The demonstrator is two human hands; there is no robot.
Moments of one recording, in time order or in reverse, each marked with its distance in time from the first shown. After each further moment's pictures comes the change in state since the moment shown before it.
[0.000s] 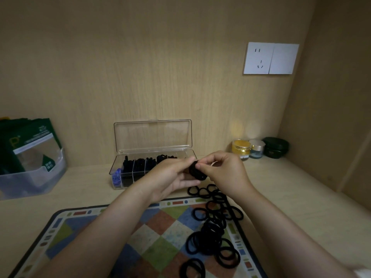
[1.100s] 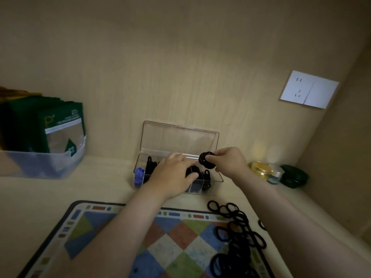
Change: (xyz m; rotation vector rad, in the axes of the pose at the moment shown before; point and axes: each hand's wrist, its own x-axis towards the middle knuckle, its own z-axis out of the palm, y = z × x) left_hand 0.013 -0.003 -0.072 1.398 0.402 0.377; right_hand 0.090 -0.019 0.050 -0.377 -0.075 0.222
